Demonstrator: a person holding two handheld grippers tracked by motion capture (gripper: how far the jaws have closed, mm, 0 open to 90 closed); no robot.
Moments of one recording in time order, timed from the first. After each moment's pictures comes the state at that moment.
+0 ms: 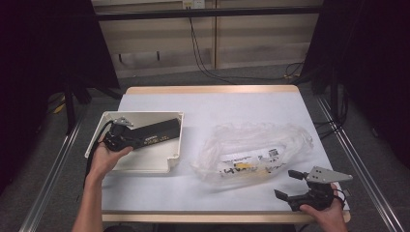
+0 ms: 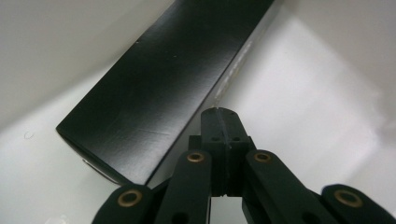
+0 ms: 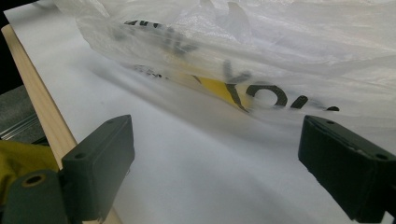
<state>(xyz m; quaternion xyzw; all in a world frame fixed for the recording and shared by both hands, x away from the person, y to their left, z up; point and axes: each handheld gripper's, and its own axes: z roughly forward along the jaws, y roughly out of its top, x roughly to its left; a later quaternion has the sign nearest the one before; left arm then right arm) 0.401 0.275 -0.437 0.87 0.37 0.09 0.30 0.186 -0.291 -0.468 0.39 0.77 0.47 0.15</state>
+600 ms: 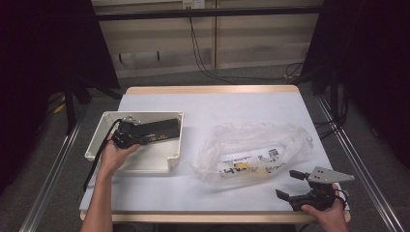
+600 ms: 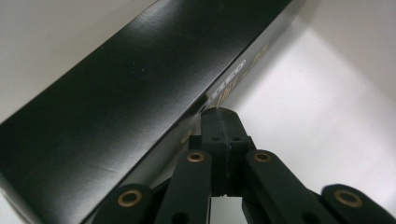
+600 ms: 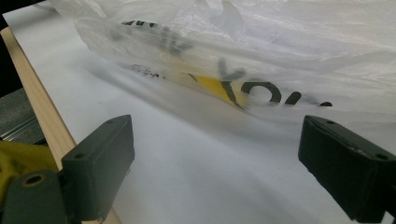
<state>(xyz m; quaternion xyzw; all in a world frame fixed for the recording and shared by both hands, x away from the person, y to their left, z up) 0.417 0.258 -0.451 0.87 0.39 0.09 0.30 0.186 -0.294 -0.469 0.39 0.77 0.48 0.15</state>
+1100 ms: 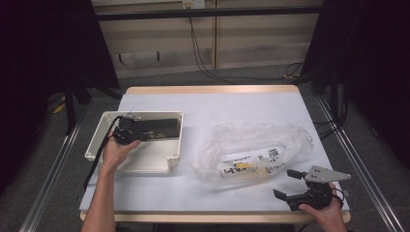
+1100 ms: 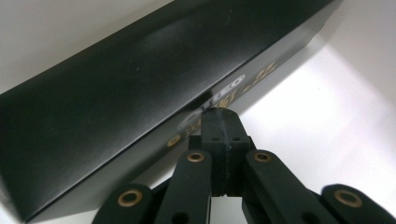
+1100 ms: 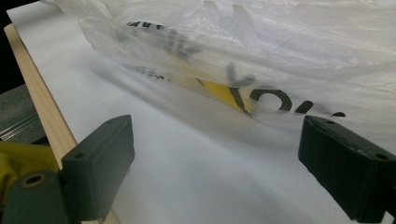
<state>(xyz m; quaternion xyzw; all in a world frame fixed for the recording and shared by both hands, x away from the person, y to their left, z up) 0.429 0.257 -0.451 0.86 0.41 0.09 0.31 0.188 -0.288 -0.468 0.38 0.78 0.47 0.15</state>
